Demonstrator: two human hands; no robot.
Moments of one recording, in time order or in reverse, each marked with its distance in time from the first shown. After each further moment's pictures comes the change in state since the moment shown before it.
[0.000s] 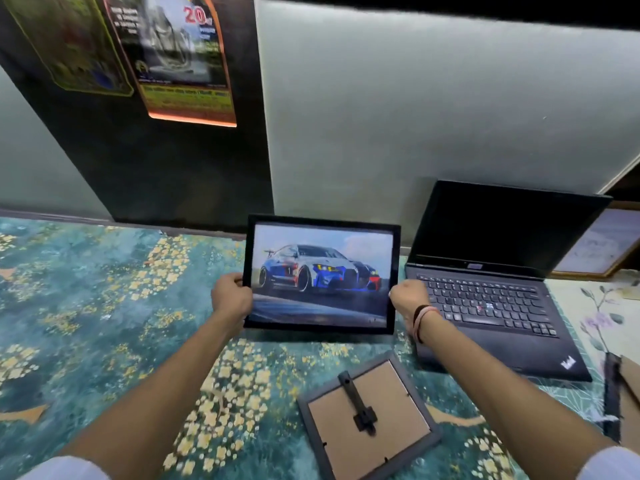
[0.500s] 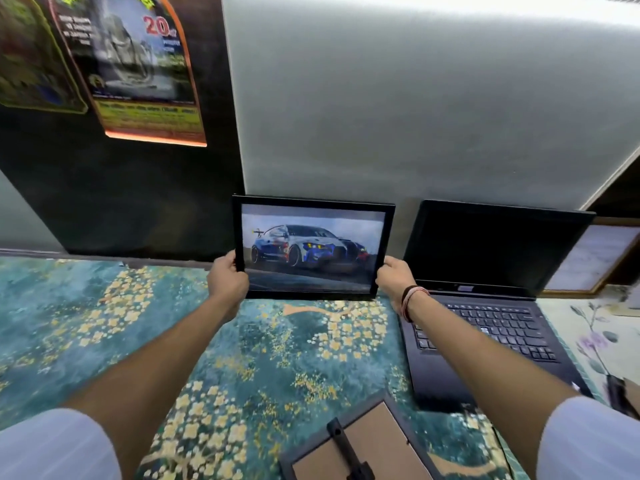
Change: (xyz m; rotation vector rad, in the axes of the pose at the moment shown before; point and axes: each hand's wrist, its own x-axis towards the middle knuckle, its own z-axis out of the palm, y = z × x) left_hand 0.079 0.049 0.049 -0.216 -0.145 0.216; right_hand 0.141 -0.014 0.015 0.237 -0.032 -0.174
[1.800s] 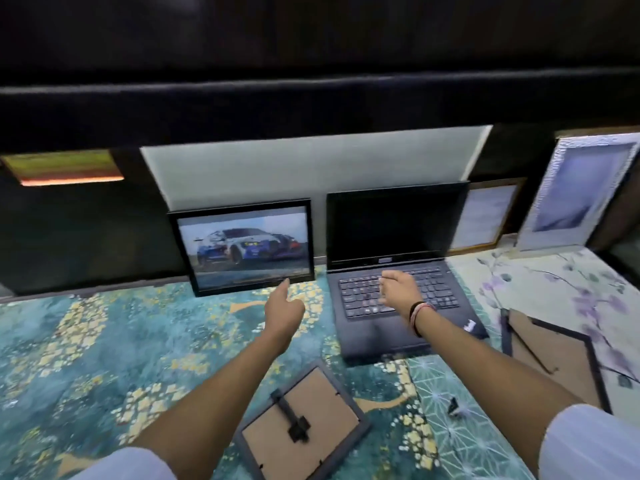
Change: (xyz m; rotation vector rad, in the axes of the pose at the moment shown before) left_hand -0.188 0.073 0.152 0.090 -0.339 -0.070; right_hand -0.118 0.029 -0.171 0.180 0.059 0.128
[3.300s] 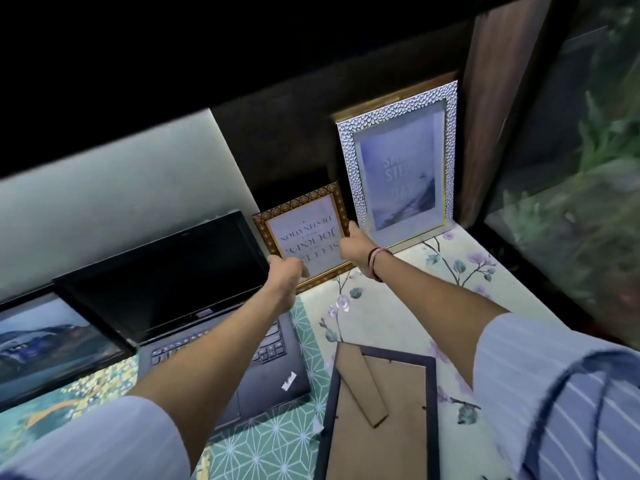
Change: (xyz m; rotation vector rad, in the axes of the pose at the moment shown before) left_hand 0.052 0.205 0.459 -0.081 -0.136 -0.250; right_hand 0.191 -0.044 -0.359 -0.048 -0.161 0.063
